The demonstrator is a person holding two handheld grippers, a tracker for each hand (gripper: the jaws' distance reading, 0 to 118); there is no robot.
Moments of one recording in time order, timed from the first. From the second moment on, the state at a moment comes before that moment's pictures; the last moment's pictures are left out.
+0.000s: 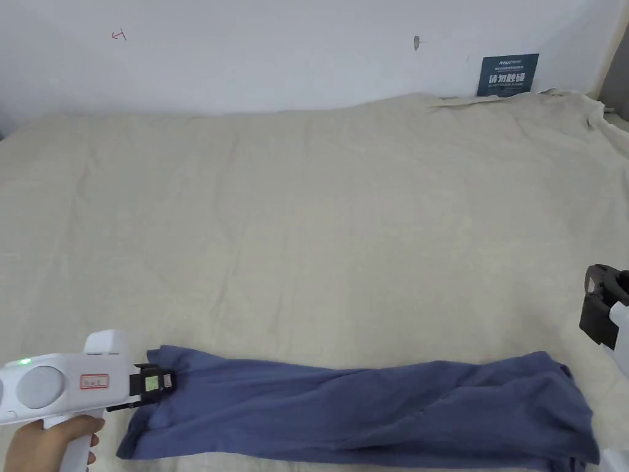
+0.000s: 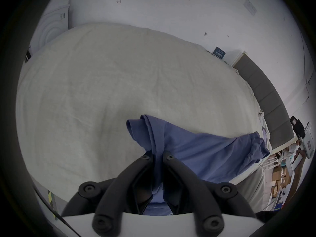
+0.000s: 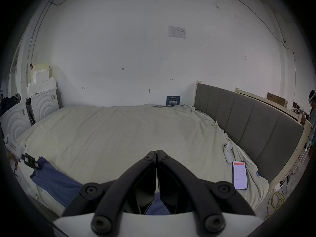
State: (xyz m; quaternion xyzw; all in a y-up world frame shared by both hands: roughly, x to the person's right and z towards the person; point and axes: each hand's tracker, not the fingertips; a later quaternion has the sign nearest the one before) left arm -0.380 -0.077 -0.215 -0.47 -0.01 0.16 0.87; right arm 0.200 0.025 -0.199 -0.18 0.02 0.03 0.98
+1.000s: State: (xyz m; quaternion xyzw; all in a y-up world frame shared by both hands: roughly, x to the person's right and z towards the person) left arm -0.199 -0.060 -0.261 -0.56 -0.14 0.08 0.81; right arm 0.212 0.026 -0.183 -0.18 0.03 0.02 0.98
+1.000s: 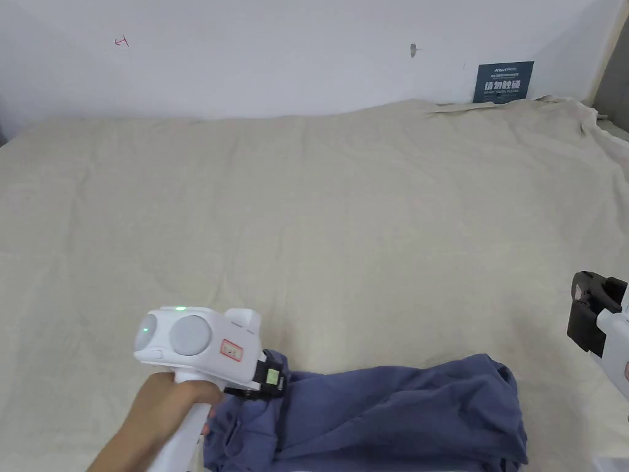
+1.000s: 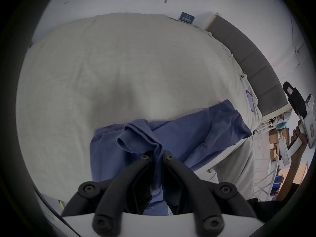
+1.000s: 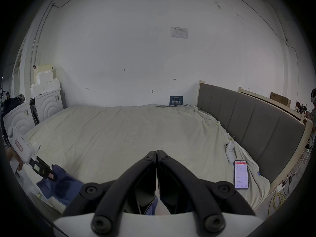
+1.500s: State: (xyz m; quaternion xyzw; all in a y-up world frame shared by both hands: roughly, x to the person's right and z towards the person) left arm -0.156 -0.090 -0.274 -0.55 -0.14 0.09 0.82; right arm 0.226 0.026 -0.178 -0.18 0.01 0.02 0.98
